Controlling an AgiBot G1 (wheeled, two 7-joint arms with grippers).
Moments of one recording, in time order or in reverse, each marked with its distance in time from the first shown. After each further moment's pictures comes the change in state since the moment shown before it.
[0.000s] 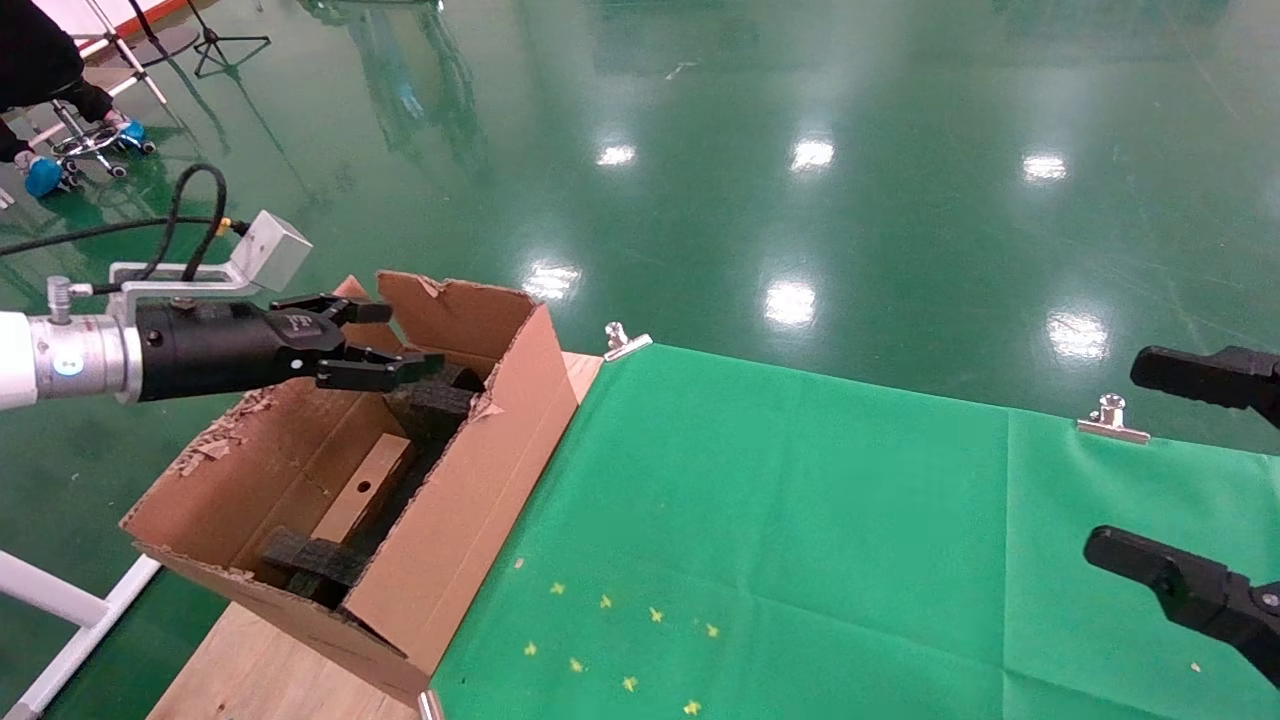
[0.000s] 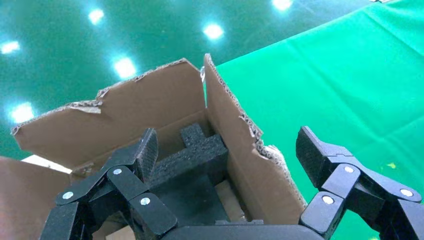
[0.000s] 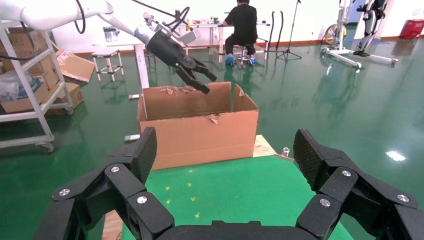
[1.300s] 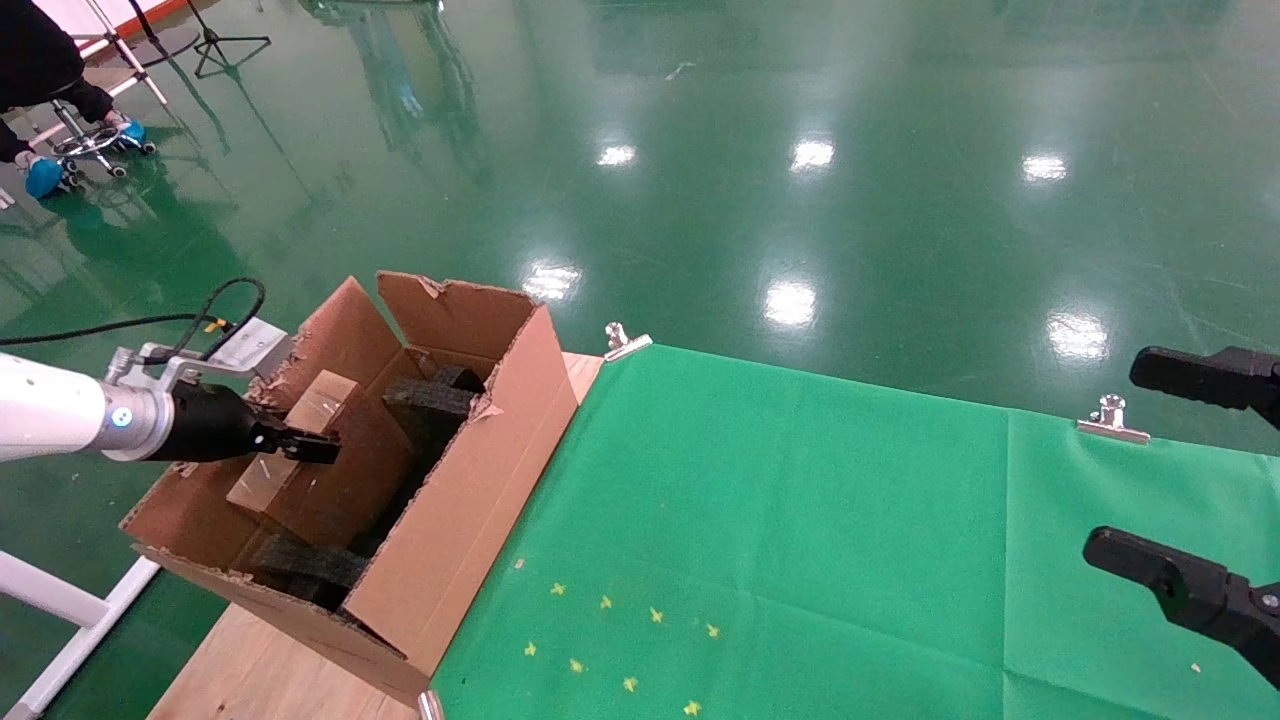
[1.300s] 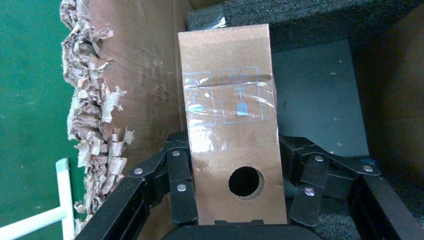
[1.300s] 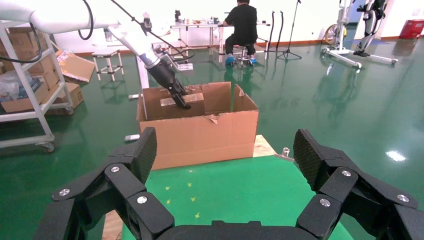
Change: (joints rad) left arm -0.044 0.105 0.207 0.193 0.397 -0.355 -0.239; right arm 0.000 0.000 0.000 0.000 0.000 0.000 0.000
